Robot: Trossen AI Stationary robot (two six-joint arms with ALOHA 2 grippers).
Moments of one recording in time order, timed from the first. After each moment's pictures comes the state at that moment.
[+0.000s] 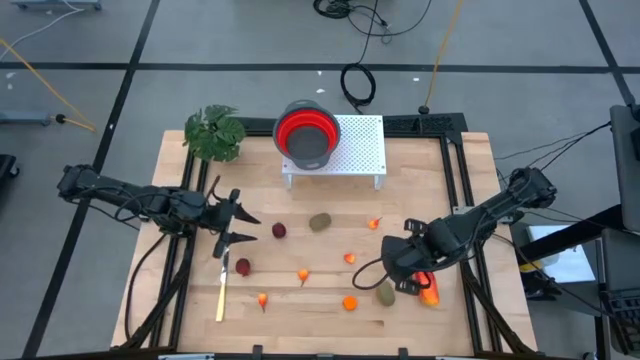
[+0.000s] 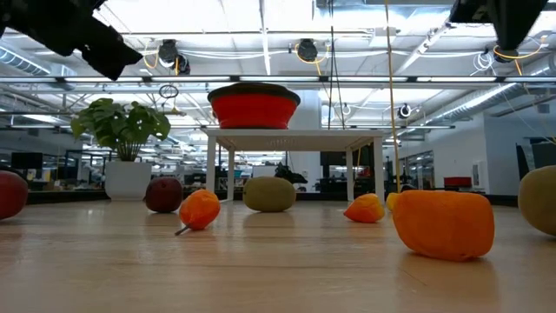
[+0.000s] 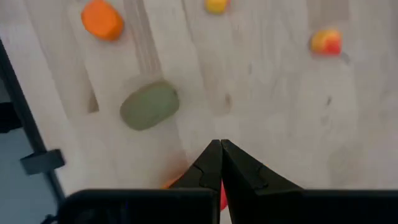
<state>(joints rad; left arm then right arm) -0.23 0.58 0.41 -0.16 -0.05 -0.09 0.50 1.52 1.38 -1.30 0.06 0.76</state>
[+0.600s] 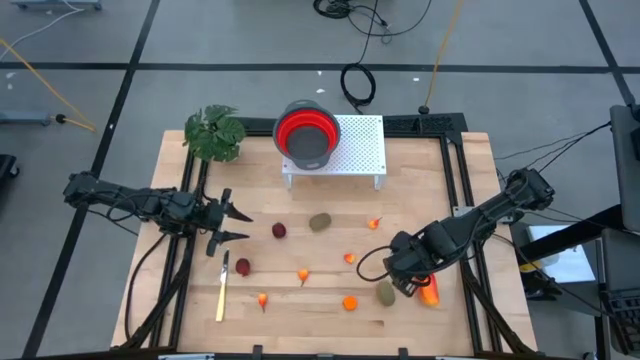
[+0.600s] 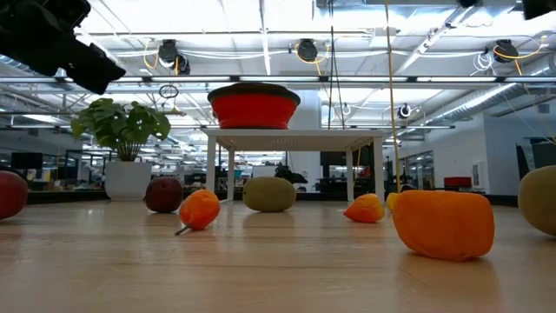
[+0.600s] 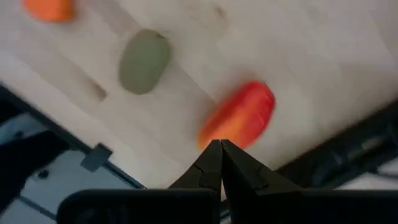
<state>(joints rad) -0.23 0.35 0.27 -0.21 -0.06 -0.05 0.51 1.54 1.39 -1.45 -0.15 1.27</state>
